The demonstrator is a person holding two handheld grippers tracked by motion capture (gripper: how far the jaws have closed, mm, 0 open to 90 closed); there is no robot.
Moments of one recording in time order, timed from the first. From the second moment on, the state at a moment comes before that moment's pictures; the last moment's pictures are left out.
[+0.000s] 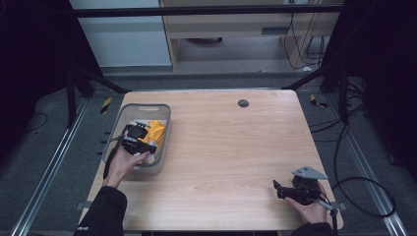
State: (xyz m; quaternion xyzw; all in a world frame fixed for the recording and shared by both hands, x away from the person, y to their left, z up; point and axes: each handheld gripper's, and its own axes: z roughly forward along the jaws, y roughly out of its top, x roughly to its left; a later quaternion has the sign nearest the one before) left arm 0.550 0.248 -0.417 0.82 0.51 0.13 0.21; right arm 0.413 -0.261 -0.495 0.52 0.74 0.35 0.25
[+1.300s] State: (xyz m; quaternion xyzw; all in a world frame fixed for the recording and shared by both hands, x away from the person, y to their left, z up) left arm 0.526 0.260 -0.336 0.82 0.48 0.19 0.26; right arm 0.412 -0.262 -0.494 0.52 0.74 0.35 0.25
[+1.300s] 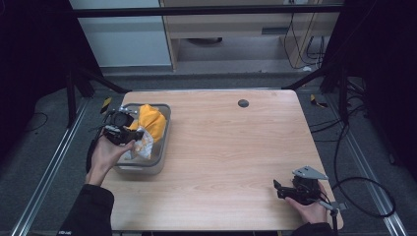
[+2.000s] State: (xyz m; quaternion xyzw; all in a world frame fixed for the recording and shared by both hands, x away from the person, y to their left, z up) left arm 0.507 0.250 -0.312 0.84 0.44 0.18 0.28; right arm 0.412 -0.262 -0.494 0.52 0.74 0.35 0.26
